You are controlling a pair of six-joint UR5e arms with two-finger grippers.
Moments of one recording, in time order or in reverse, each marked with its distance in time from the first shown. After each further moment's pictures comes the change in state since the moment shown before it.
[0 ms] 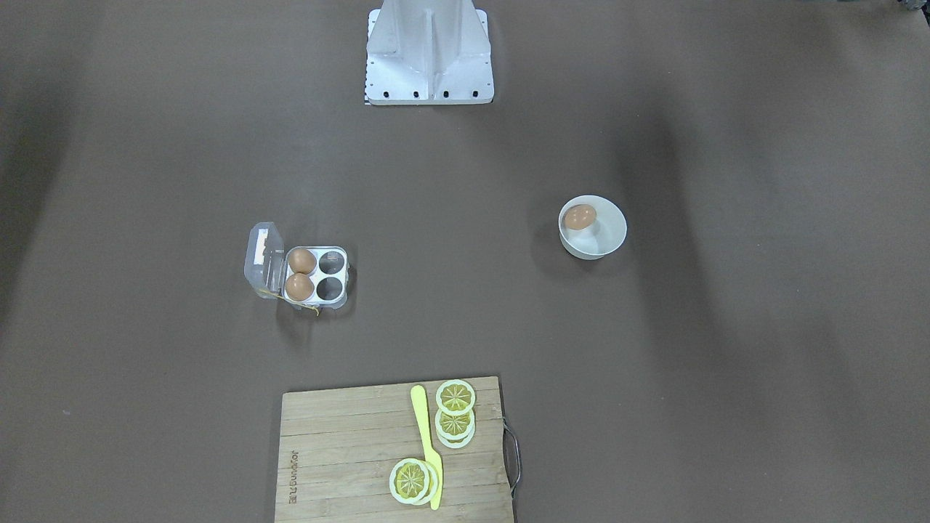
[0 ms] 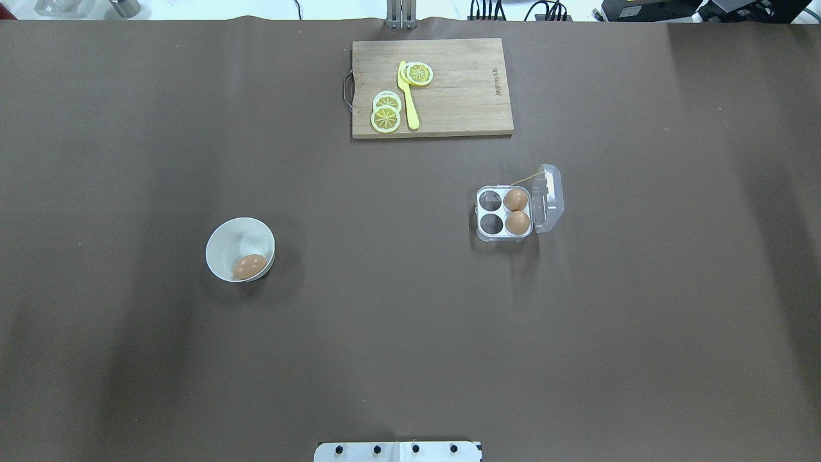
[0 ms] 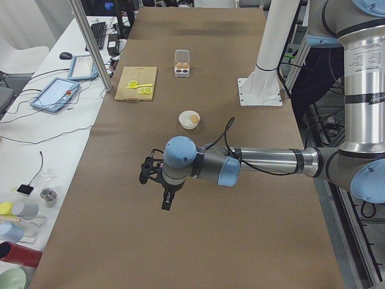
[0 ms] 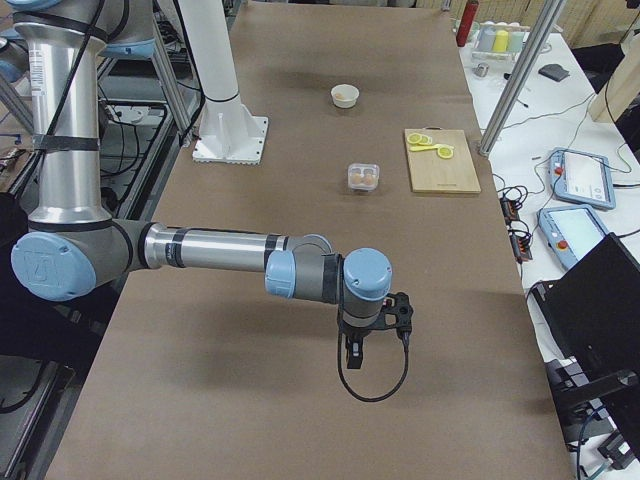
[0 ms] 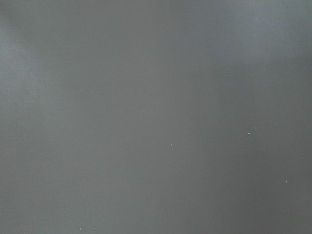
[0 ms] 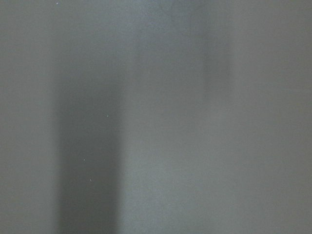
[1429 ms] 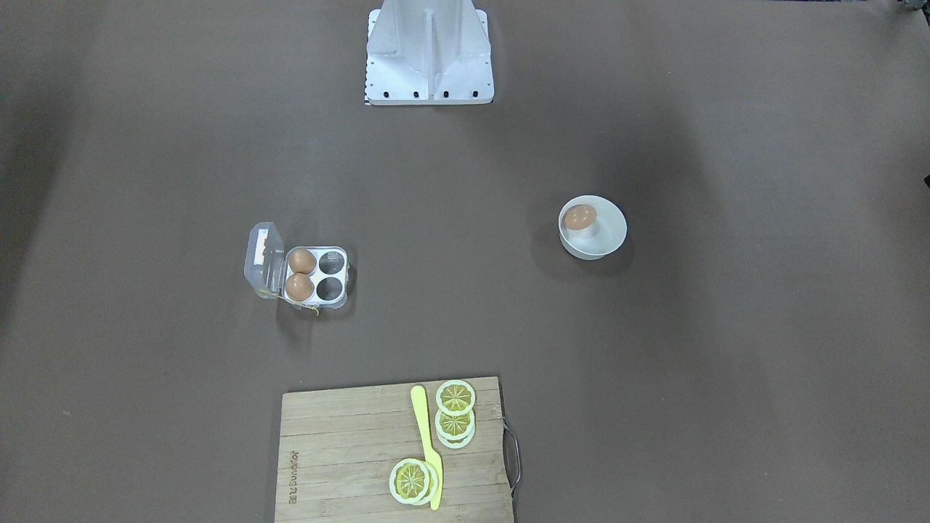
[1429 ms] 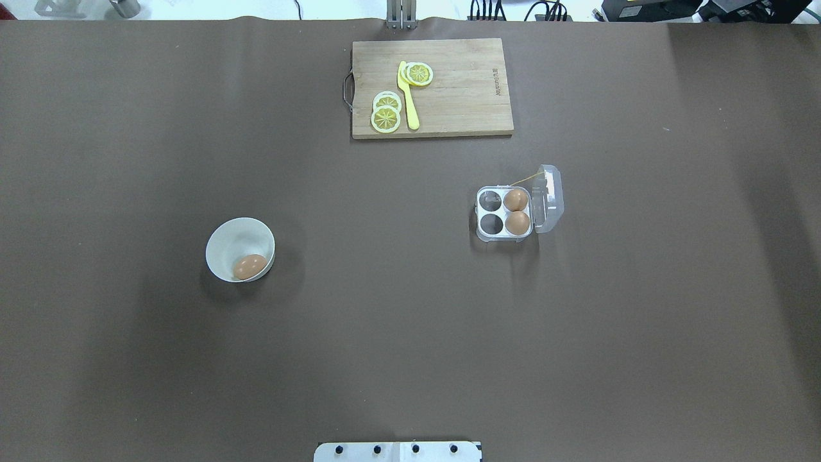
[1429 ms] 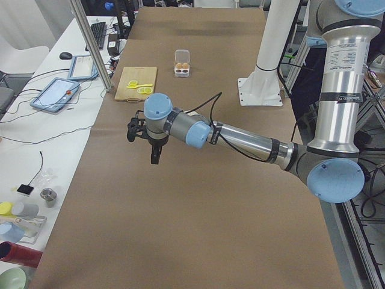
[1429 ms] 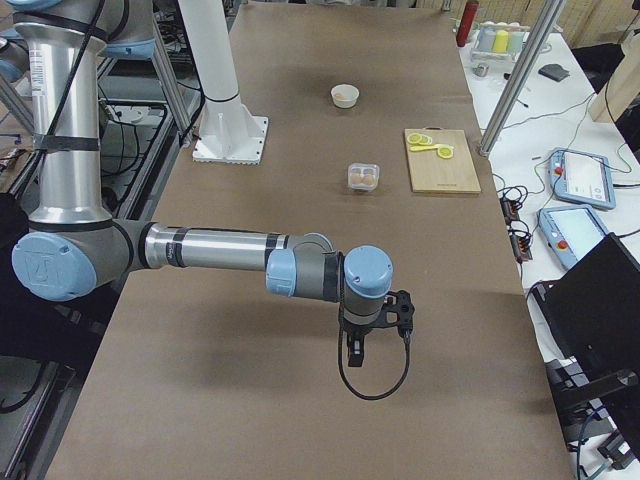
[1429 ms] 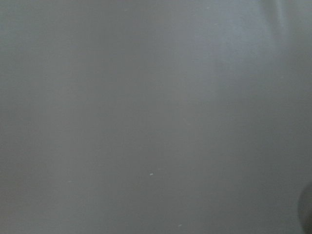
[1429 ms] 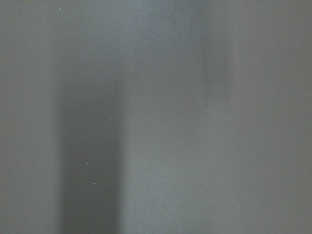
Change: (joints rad) left arm 0.207 -0.197 -0.078 0.051 -0.056 -0.402; right arm 0.000 0.002 0.007 0.003 0.003 0.015
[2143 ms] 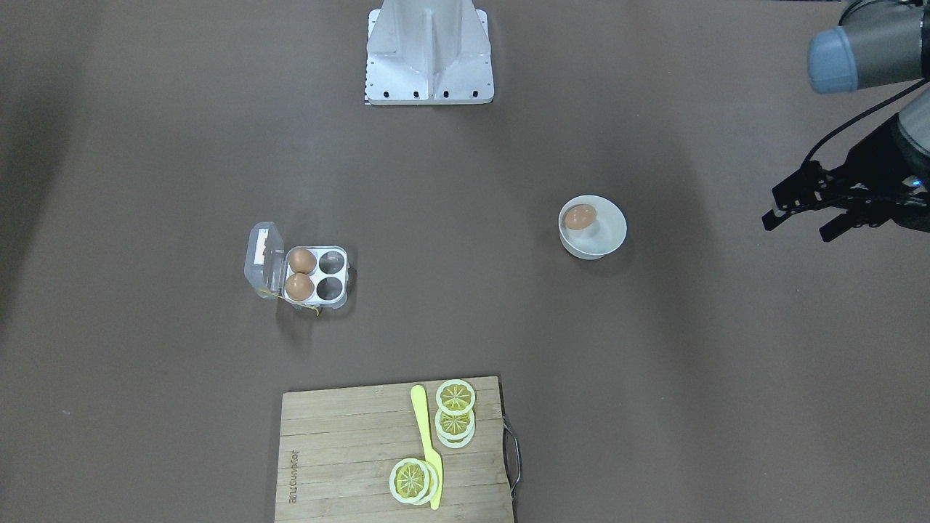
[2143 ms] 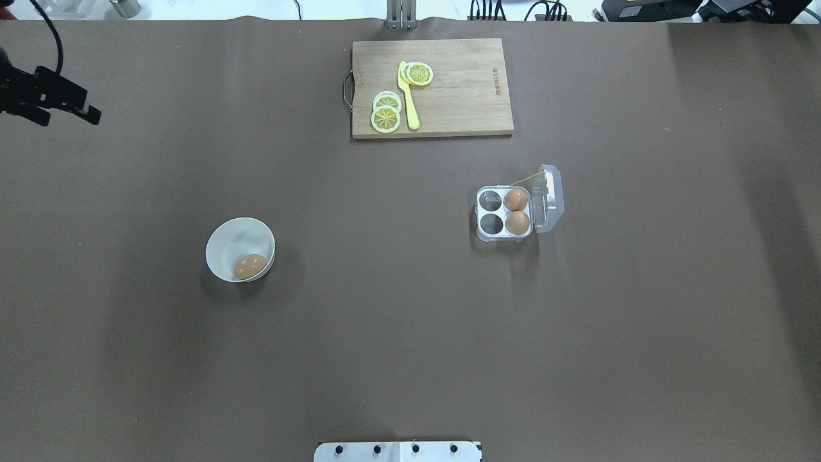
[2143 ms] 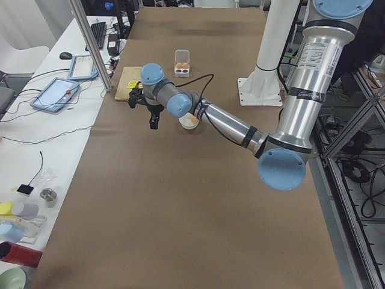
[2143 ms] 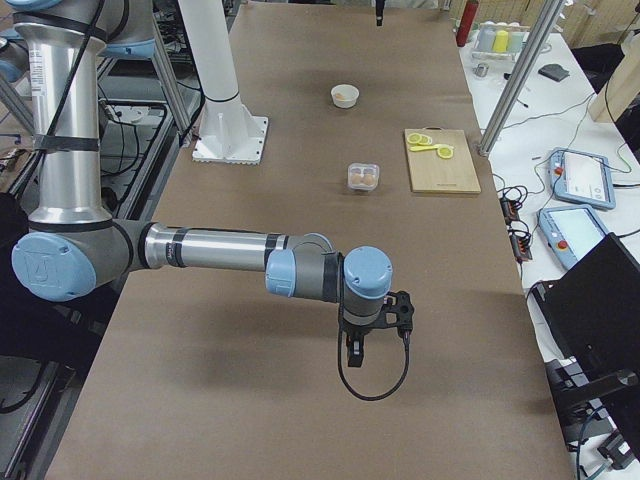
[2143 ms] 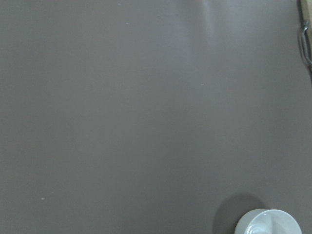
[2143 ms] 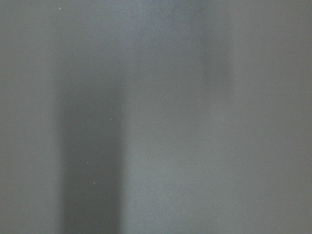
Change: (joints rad) left arm 0.235 -0.199 -0.003 -0.003 0.066 -0.225; right arm 0.001 -0.001 -0.001 -0.001 0.003 0.000
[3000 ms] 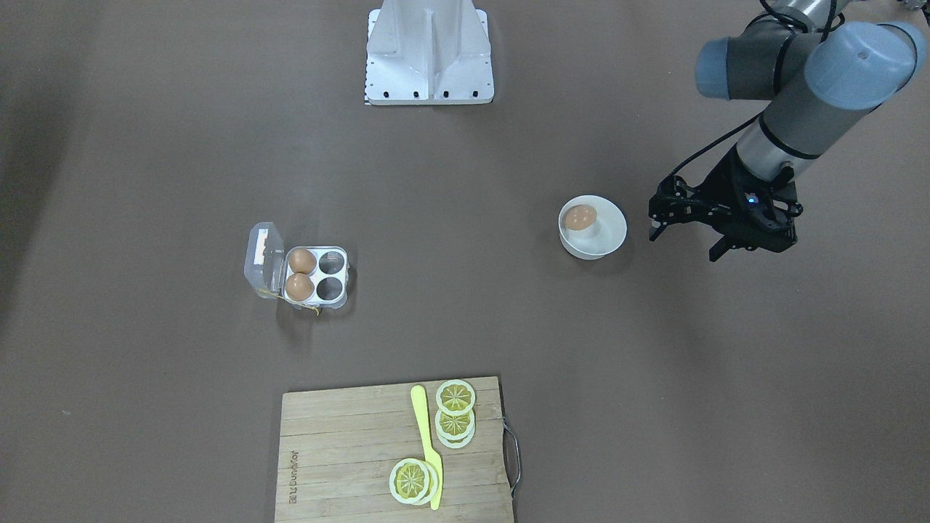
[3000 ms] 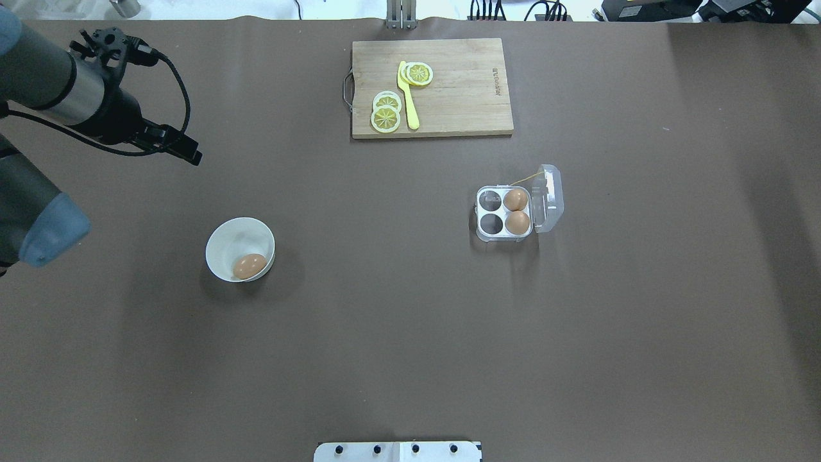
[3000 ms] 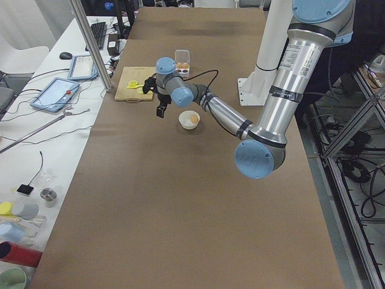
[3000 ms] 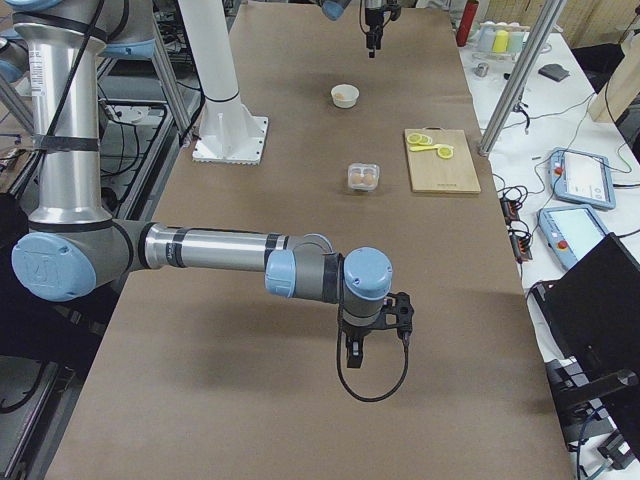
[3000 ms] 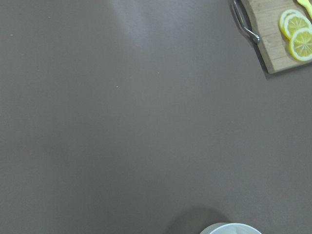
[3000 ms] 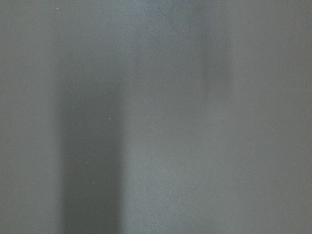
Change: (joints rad) left arm 0.234 -0.069 0.018 -0.087 0.226 0.008; right arm 0.002 0.007 -0.002 -0.008 0.001 0.000
